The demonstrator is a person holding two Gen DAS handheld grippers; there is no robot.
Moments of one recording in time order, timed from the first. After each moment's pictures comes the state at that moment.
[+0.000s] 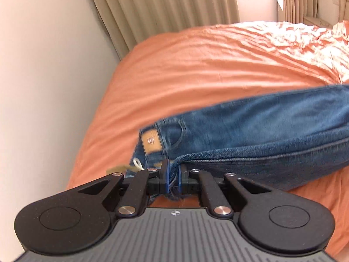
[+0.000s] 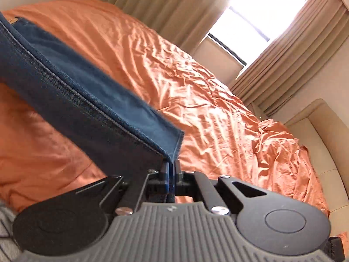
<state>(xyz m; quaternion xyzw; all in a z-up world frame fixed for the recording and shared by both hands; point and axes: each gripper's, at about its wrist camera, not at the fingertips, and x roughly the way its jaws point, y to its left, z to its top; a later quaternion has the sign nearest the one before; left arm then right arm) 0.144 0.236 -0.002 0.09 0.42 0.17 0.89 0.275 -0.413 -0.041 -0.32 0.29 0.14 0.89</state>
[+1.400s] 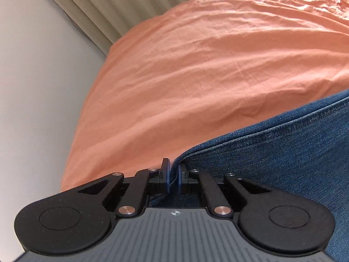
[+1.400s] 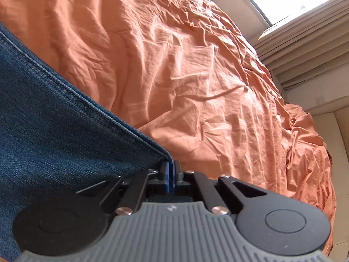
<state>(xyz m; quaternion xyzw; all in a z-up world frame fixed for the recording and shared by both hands) 0.403 0.272 -0.154 0.20 0.46 0.19 0.84 0.607 -0.282 -0.225 -0.39 0.42 0.10 0.81</state>
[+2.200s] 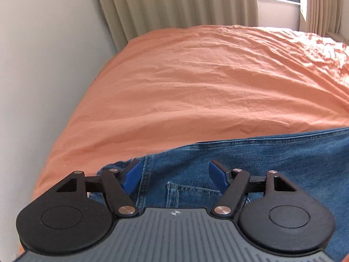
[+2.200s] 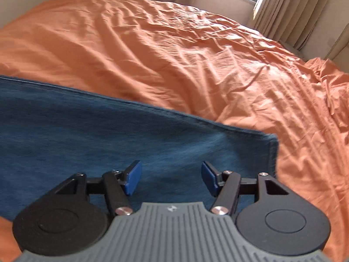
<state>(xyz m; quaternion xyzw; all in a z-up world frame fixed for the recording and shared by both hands) 0.317 0.316 -0.091 0.02 0.41 0.19 0.89 0.489 -0.238 -0.204 -0.12 0.43 0.16 0.88</state>
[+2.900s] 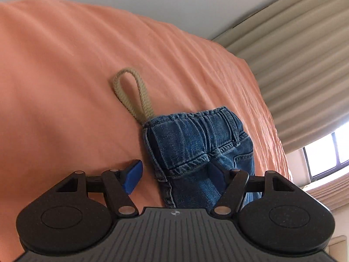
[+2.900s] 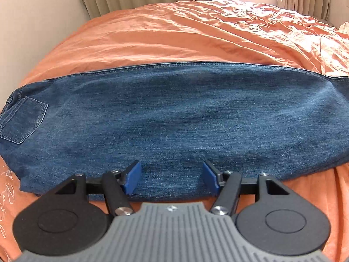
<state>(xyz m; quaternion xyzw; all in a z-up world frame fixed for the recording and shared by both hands) 0.147 0.469 -0.211 -0.51 0.22 0.26 0.79 0.364 -0.085 -0.218 0.00 0.45 0.22 0.86</state>
